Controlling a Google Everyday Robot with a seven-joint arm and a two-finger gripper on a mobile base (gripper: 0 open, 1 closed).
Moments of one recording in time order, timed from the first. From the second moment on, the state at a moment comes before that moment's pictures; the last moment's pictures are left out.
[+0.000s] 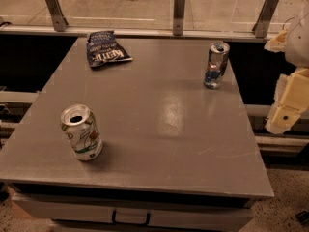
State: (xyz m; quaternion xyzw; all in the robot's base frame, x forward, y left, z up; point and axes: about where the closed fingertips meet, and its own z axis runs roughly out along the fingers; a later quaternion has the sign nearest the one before) arm 0.438 -0.216 0.977 -0.60 0.78 -0.04 0.16
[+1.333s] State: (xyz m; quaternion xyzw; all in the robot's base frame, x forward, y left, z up) arm 0.573 -0.228 0.952 -0.56 0.77 0.04 0.31
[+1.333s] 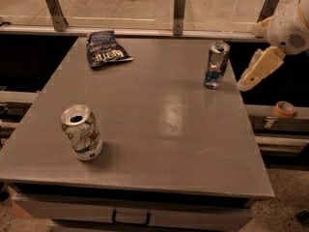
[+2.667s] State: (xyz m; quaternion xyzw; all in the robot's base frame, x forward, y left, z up) arm 0.660 -0.194 0.906 -0.48 0.73 0.20 0.44
